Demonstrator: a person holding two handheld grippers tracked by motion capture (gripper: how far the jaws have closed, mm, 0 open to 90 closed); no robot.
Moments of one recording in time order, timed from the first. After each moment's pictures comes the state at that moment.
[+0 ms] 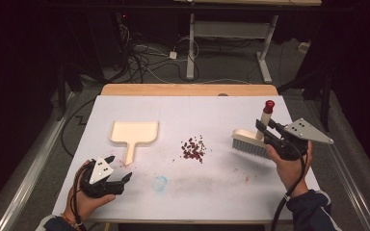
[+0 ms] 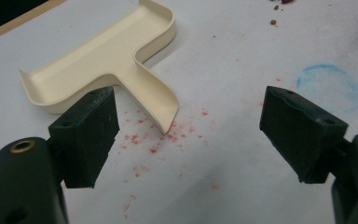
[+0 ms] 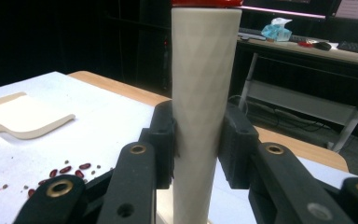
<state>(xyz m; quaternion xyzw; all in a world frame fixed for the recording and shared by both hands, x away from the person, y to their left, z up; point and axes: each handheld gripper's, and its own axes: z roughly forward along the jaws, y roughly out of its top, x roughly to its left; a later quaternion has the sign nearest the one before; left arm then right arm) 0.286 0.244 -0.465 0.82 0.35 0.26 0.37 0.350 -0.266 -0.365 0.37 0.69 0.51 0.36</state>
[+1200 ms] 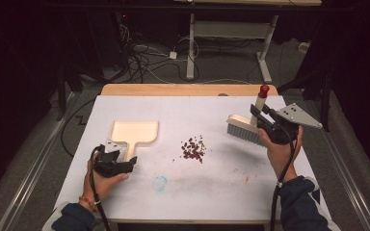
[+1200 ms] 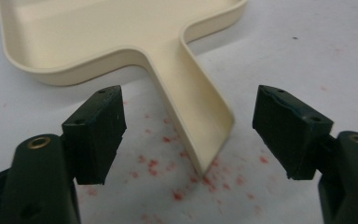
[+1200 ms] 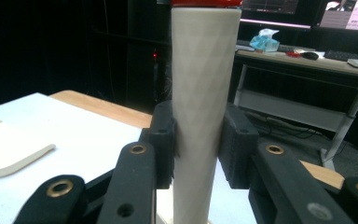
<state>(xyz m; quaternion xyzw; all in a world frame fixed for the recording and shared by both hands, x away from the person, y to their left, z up) 0.354 0.229 -0.481 0.78 0.50 0.19 0.32 0.384 -0.250 -0.354 0.38 0.66 0.52 0.38</state>
